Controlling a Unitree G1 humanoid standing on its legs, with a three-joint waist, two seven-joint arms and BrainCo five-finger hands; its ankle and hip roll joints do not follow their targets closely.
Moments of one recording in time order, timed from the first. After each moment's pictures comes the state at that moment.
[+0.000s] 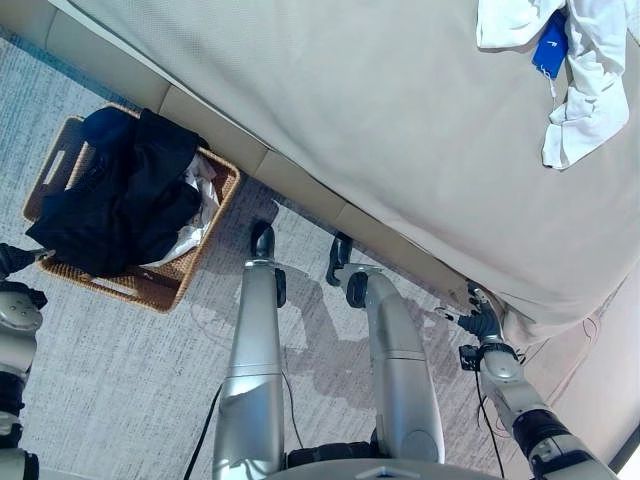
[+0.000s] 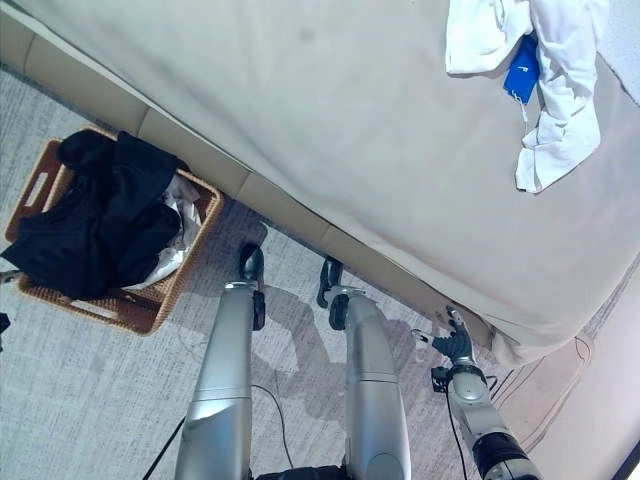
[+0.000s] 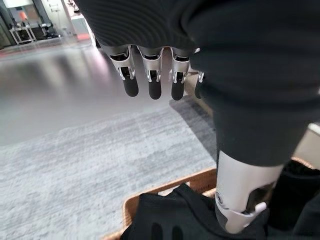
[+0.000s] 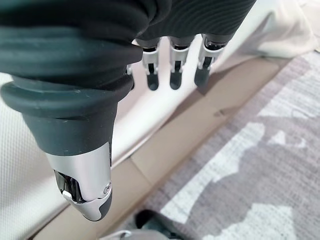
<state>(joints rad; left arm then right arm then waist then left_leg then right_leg) -0.18 1.00 0.10 0.65 0.23 0.09 0.45 -0.15 -0.41 0.19 0.76 0.23 -0.19 -0.26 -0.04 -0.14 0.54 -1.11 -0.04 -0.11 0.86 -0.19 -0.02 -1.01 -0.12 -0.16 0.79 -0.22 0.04</state>
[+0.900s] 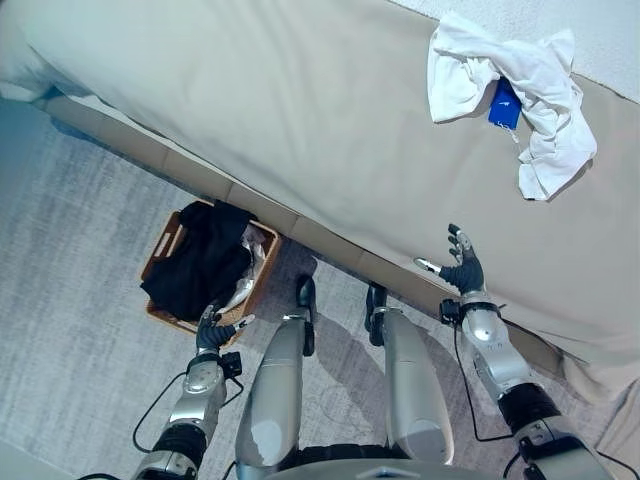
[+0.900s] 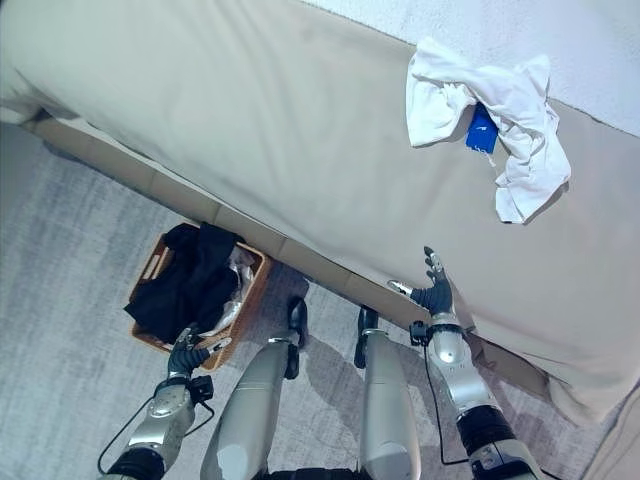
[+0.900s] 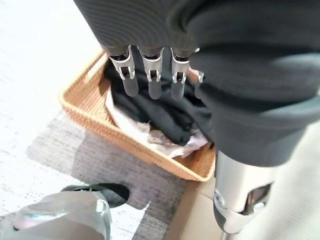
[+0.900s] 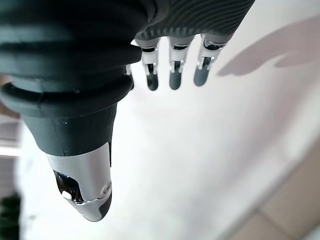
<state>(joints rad) -0.09 0.24 -0.10 0.79 -0.33 -0.19 0.27 -0.23 -0.37 0.16 0.40 0.12 -0.20 -0.31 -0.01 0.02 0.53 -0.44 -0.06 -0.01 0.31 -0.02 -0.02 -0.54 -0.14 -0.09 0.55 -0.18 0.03</state>
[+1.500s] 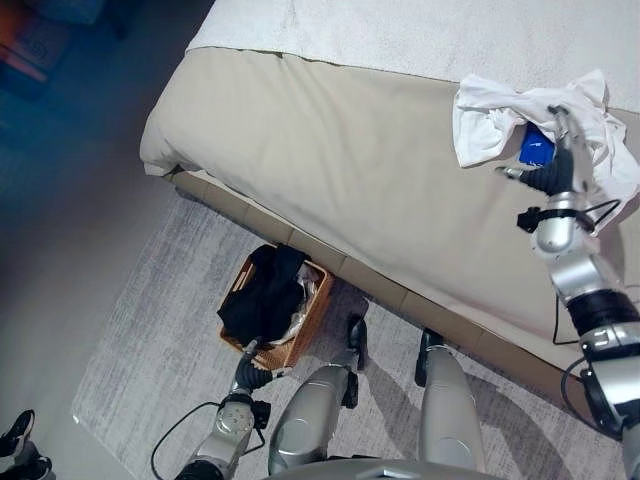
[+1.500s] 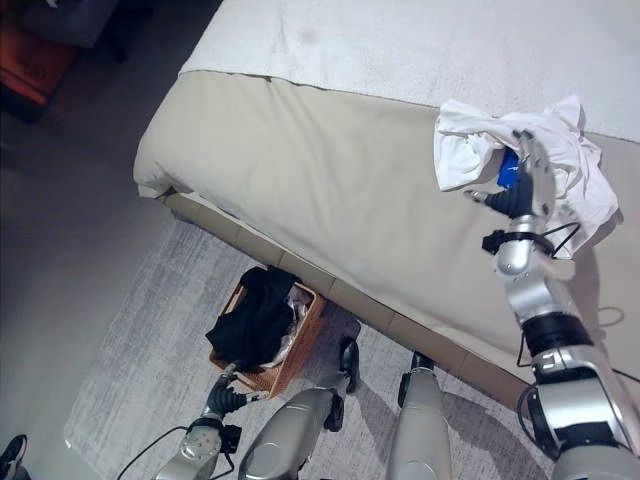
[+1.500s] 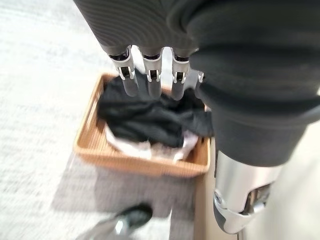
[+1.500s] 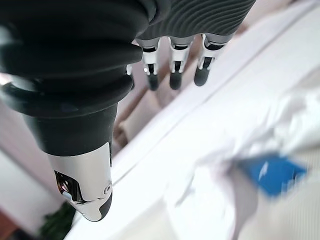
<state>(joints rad) 0.02 0.22 -0.38 0.80 -0.09 -0.21 0.27 -0.74 -0.76 0.17 0.72 -0.24 -0.11 -0.56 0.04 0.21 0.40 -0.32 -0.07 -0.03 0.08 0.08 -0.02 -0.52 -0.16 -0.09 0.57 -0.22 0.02</state>
